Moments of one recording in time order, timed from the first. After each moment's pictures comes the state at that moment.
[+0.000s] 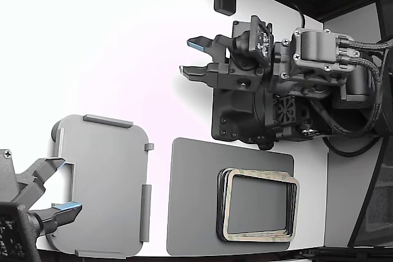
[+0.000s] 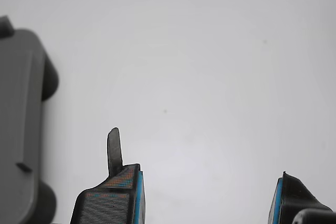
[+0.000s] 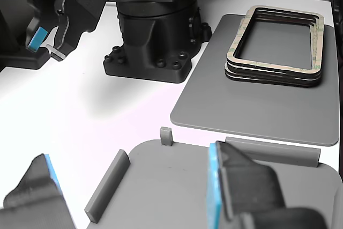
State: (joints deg) arm 0.4 168.0 152.4 55.7 6.6 6.4
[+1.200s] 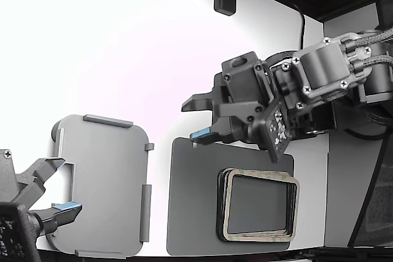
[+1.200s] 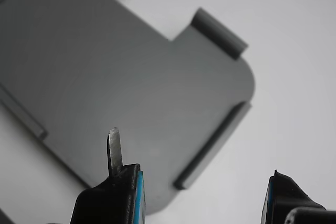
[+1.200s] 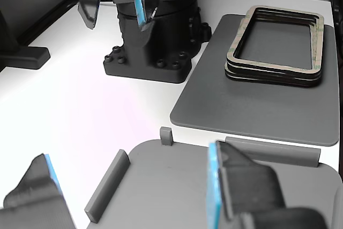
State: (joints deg) arm 11.3 140.1 123.7 66.9 -9.9 -28.5
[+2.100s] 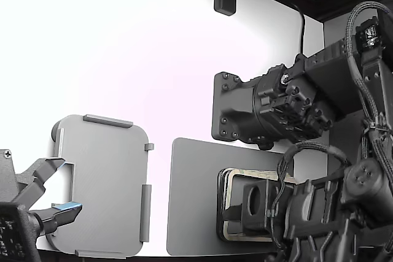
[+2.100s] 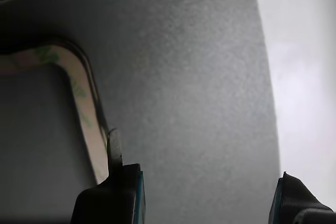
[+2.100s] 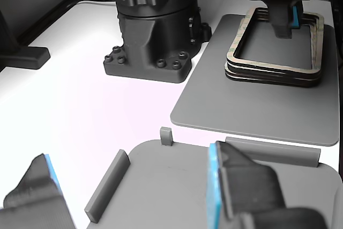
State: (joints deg) arm 63.3 107.1 100.9 90.0 2.6 -14.2
